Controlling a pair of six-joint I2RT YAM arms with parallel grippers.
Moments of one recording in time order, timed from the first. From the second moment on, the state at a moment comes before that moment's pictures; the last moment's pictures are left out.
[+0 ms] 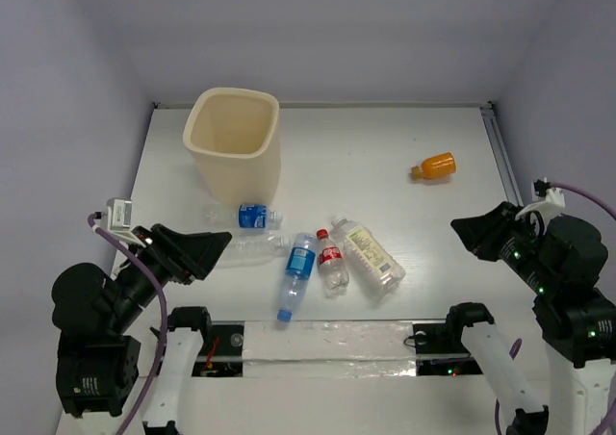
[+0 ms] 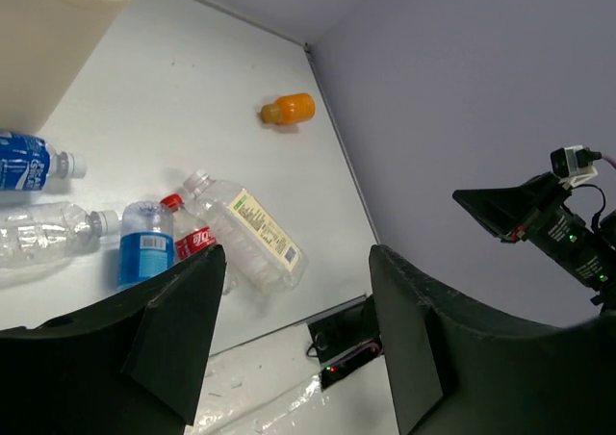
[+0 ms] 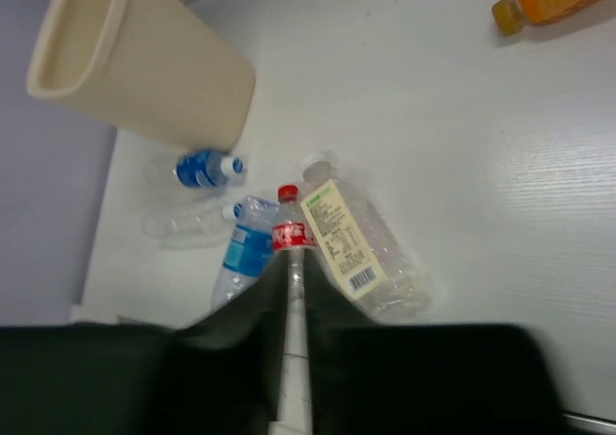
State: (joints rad) left arm 0.01 0.43 1.31 -0.98 0.58 -0.74; right arm 0.10 0.53 1.26 -1.06 -0.24 0.52
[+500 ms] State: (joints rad) left arm 0.02 0.35 1.07 -0.96 0.59 -0.80; right arm 0.11 0.67 1.10 -0.95 -0.44 0.51
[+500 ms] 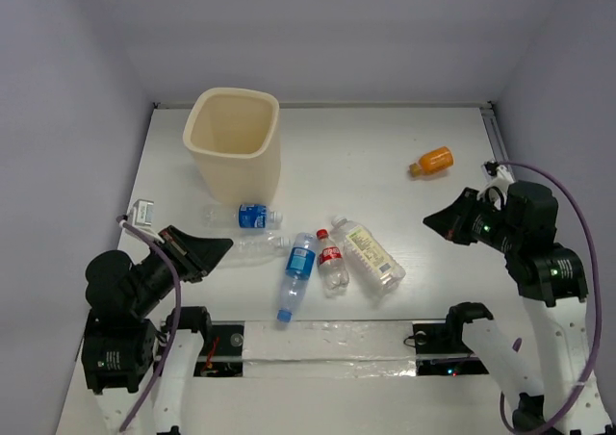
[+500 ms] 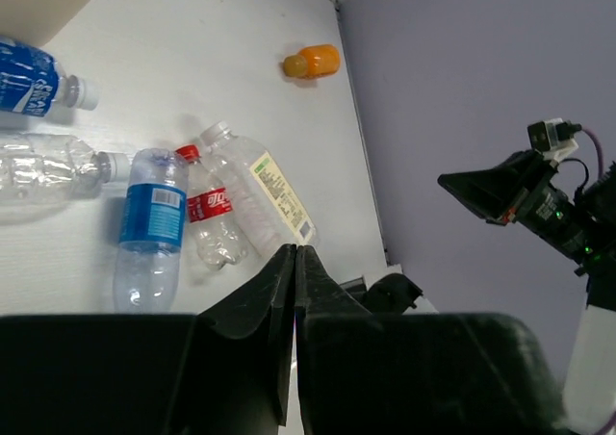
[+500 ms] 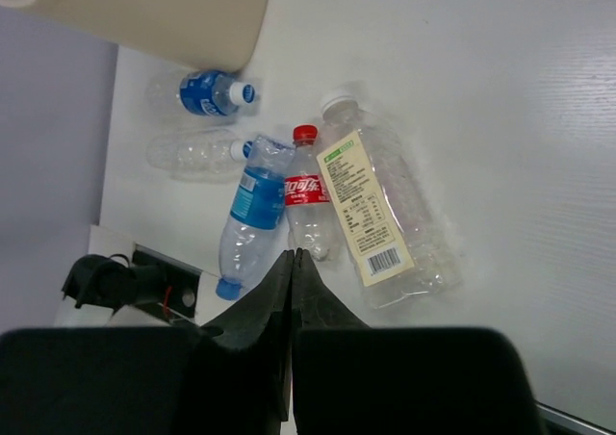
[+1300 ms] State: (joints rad) left arm 0.20 0.52 1.33 -1.12 0.49 -0.57; right arm 0.63 1.17 1.04 -0.75 -0.05 0.39
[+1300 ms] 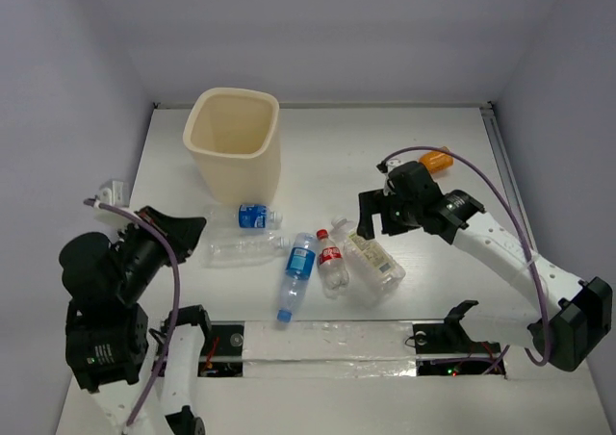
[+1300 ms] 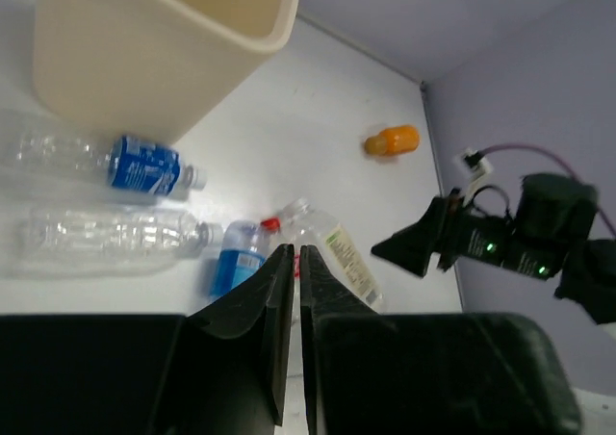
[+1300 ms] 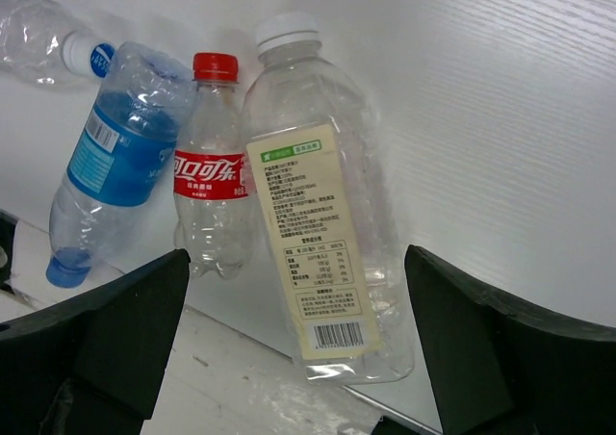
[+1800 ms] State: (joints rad) left arm -0.01 0.90 1.42 -0.65 0.27 -0.75; right arm 0.66 1.21 0.97 -0.67 -0.08 0.35
